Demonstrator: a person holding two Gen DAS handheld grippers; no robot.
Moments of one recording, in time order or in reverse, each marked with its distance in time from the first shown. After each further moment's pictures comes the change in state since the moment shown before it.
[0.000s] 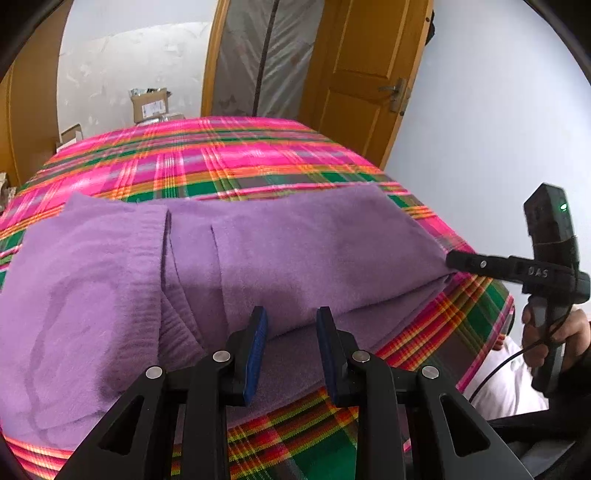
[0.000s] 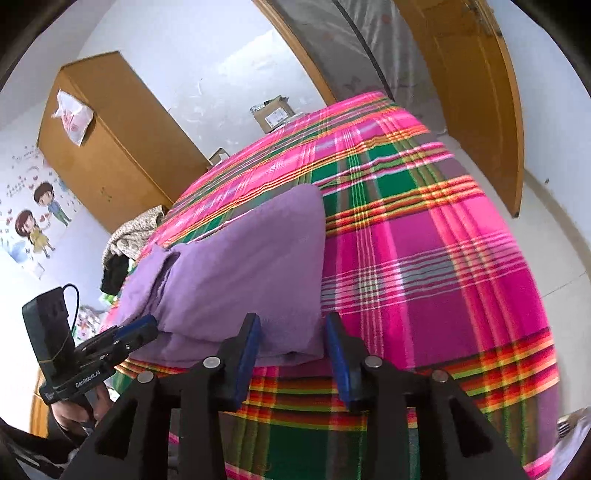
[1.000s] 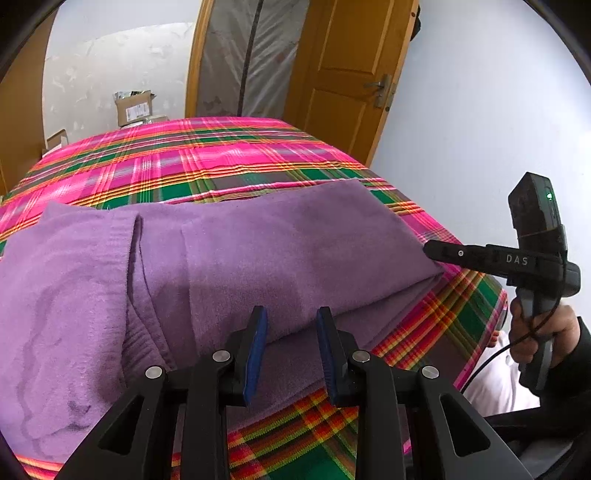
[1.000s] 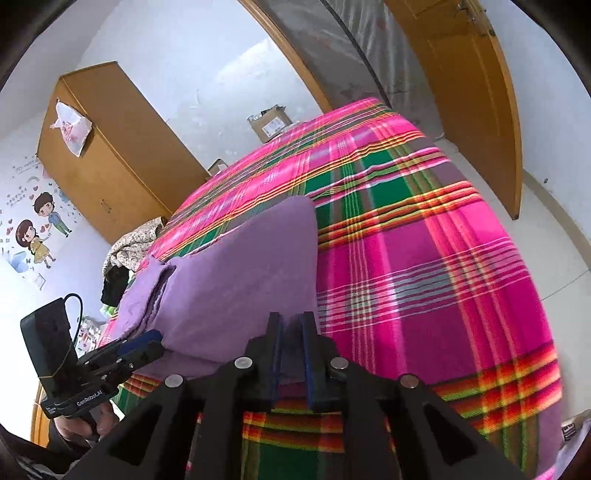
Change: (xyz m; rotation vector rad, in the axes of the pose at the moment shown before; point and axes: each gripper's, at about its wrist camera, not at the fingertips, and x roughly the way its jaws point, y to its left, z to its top) left arm 0.014 -0.013 -0.001 0.028 0.026 -0.038; right arm 0.000 -0.005 0.004 -0.010 -0.043 -0.015
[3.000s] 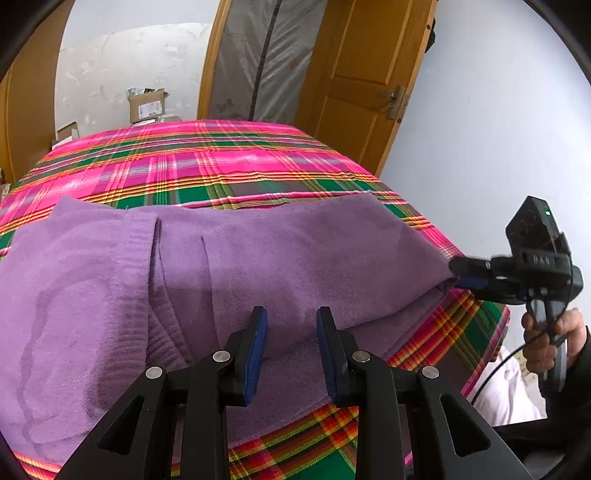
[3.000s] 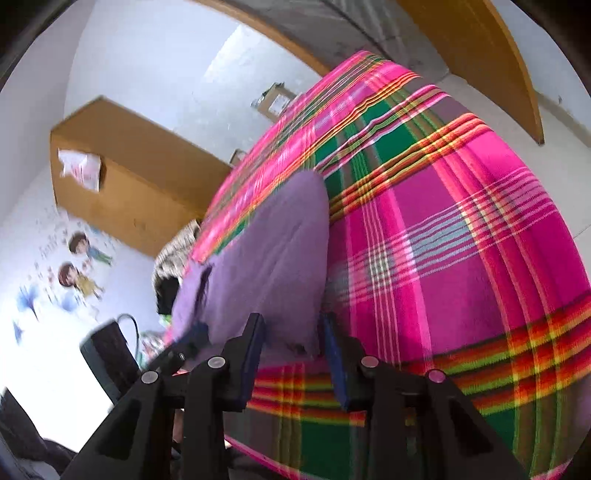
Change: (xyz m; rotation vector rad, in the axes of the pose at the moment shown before) left arm -0.003 0.016 0.002 -0.054 -0.023 0.008; right arm 0.011 -0.028 0.001 0.220 0.135 0.218
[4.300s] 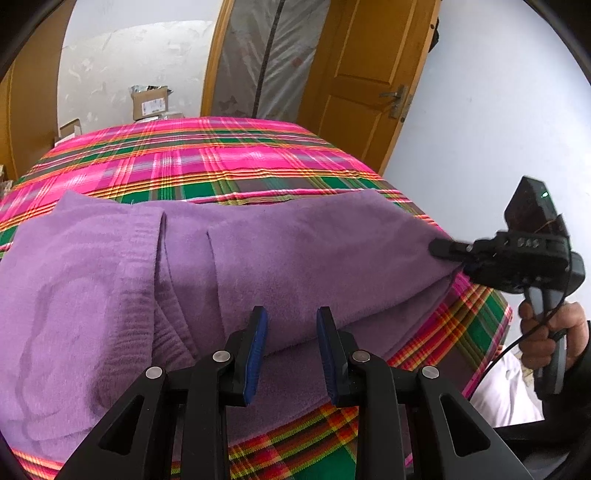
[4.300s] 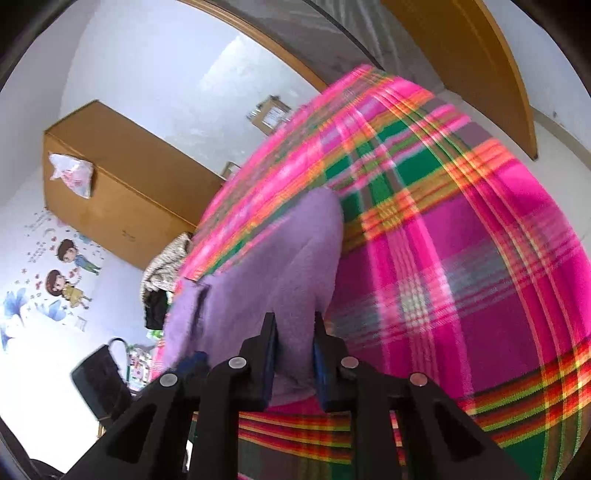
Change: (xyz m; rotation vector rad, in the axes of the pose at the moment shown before) left arm -0.003 0.001 -0.002 -0.009 0.003 0.013; right arm 0.010 0.031 0.013 -0.023 -0.078 -0.032
